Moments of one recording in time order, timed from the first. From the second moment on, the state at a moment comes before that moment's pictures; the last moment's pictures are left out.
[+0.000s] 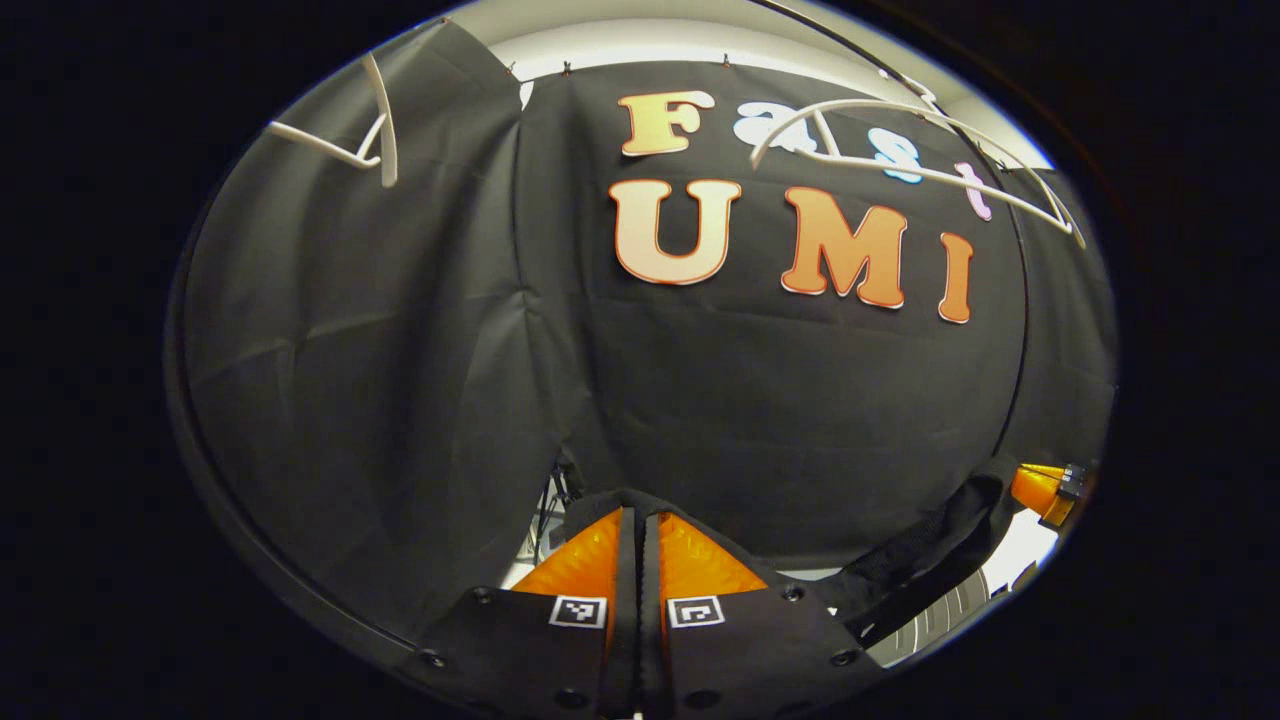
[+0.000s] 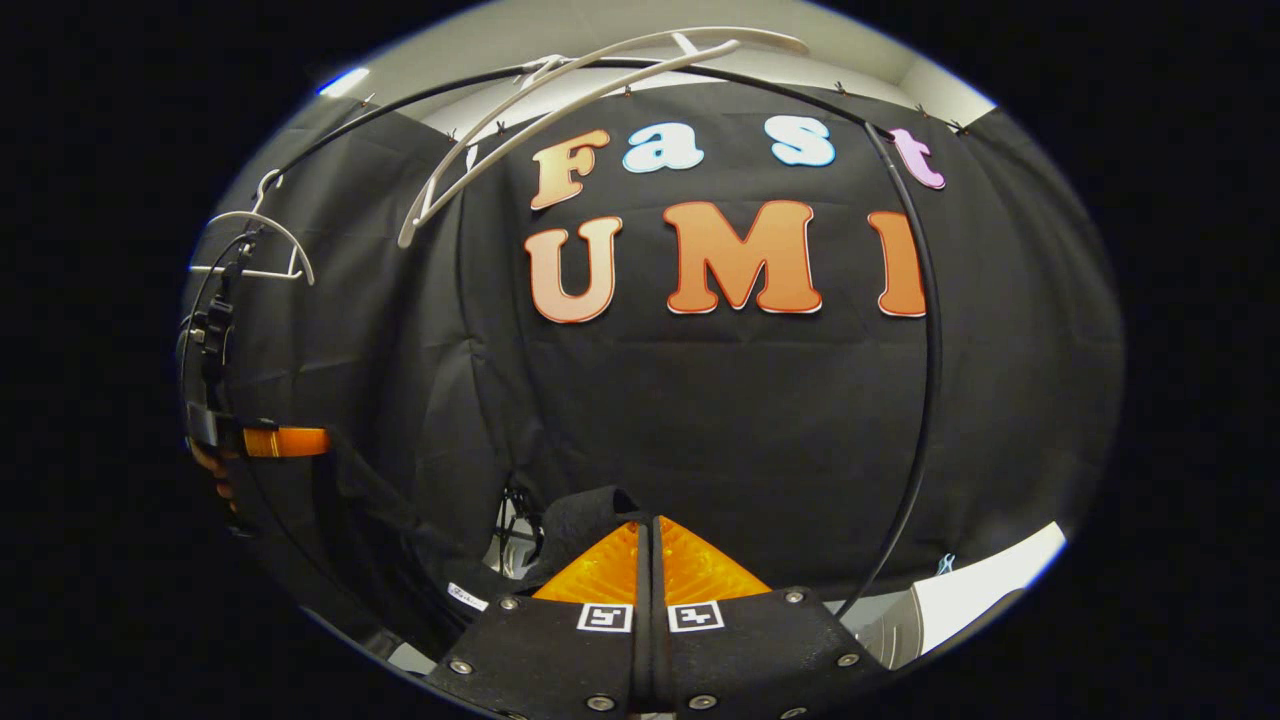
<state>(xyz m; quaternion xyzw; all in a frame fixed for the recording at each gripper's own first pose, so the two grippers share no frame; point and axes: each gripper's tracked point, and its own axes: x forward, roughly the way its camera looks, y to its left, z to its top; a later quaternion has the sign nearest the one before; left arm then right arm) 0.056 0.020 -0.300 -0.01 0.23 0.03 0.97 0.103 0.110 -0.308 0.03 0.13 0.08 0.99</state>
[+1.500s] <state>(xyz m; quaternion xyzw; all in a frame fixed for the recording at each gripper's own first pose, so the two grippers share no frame) -0.034 -0.026 -0.626 -0.03 0.49 0.00 0.87 0.070 0.173 -0.649 0.01 0.43 0.09 0.90</state>
